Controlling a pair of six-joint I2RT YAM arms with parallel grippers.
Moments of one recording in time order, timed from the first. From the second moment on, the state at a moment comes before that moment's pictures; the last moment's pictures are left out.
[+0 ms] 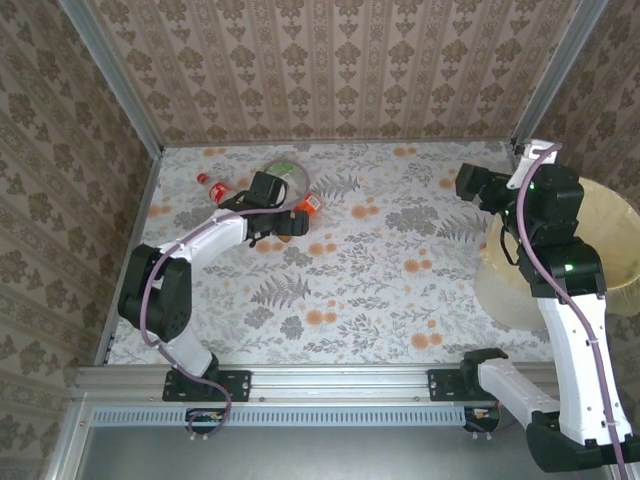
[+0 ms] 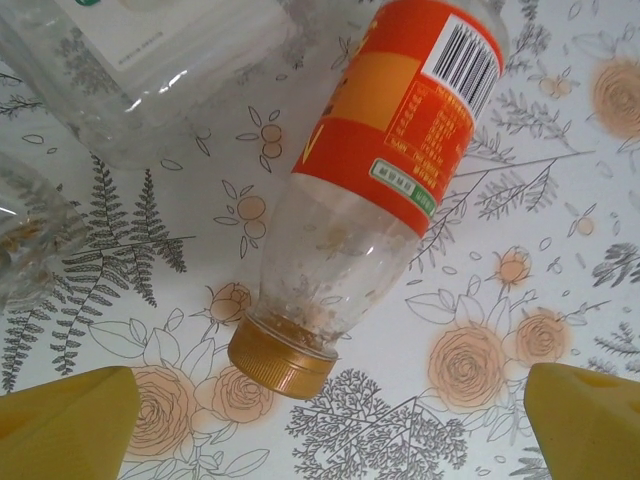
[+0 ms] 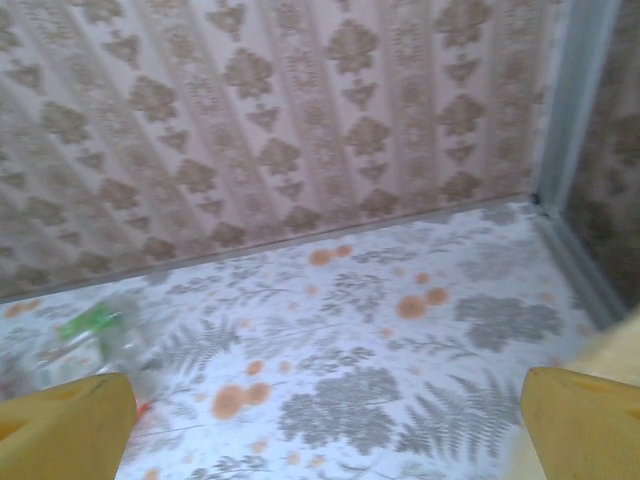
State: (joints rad) left arm -0.48 1.68 1.17 -0.47 0.01 -0.28; right arm 0.07 0.92 1.34 -0.72 0.09 0.26
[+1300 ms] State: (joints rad) left arm -0.55 1.98 1.29 -0.43 -0.01 -0.04; right arm 0.16 0.97 1.30 -0.61 -0.01 0.29
